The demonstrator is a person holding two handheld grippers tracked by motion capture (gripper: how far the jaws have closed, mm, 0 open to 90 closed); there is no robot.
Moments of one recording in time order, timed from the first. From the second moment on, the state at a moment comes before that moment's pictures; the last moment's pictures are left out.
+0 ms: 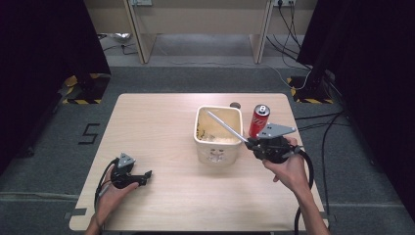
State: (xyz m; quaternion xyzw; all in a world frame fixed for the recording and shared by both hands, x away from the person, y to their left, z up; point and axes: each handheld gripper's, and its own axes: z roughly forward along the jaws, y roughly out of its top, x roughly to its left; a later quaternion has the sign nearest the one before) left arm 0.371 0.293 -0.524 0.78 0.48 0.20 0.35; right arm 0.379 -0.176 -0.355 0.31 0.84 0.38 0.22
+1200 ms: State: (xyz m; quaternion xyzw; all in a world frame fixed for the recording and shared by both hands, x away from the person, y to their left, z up) left arm 0.371 0.293 -0.524 0.78 0.48 0.20 0.35; right arm 0.383 -0.262 -0.342 0.43 0.72 0.44 0.31
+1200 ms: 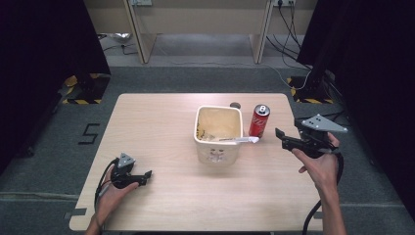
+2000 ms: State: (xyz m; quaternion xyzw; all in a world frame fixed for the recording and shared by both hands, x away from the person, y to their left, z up) left arm 0.371 0.293 -0.524 0.78 0.48 0.20 0.35; right arm 0.391 -0.261 -0.378 0.45 0.69 0.45 0.33
